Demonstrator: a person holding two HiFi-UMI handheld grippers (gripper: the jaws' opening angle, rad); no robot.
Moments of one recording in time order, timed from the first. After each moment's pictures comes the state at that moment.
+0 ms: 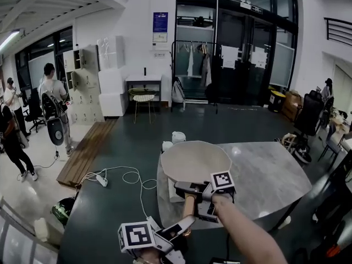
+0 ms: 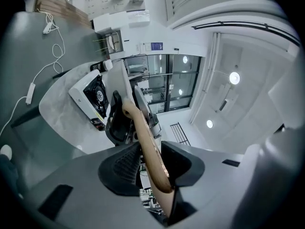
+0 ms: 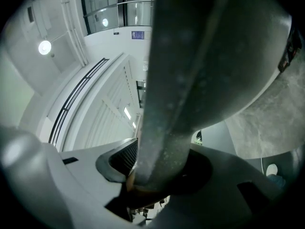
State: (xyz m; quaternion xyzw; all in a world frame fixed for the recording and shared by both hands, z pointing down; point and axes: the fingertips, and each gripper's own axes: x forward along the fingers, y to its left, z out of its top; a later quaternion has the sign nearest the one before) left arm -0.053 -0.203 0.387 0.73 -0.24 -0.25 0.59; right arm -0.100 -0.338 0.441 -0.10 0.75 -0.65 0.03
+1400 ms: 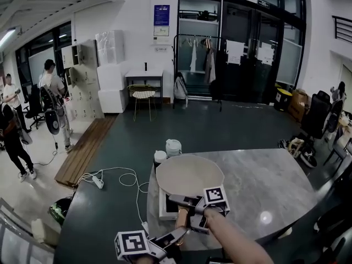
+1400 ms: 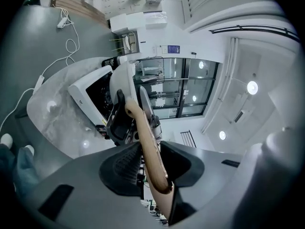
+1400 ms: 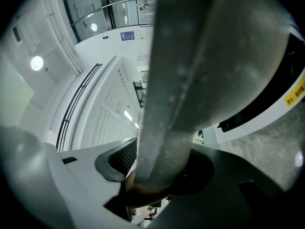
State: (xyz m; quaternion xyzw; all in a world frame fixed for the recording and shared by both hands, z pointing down) left arm -0.035 -0.296 0.449 0.66 -0.29 -0.24 0.65; right arm -0.086 -0.424 0.509 -0.07 0.72 -0.69 0.04
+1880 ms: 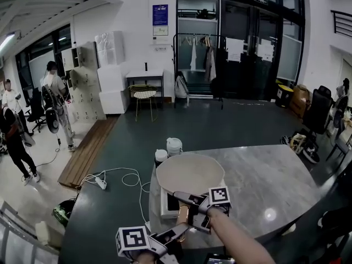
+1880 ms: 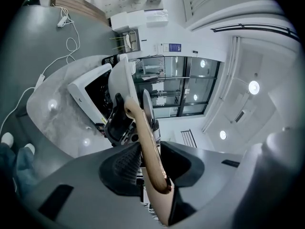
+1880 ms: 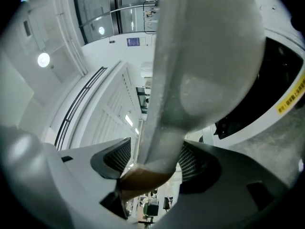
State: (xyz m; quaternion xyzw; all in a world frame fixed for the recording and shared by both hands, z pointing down) left arm -0.042 -0.297 0.451 0.66 -0.30 -0.21 0.65; right arm -0.076 -0.427 0.505 -0.10 0.73 -0.67 0.07
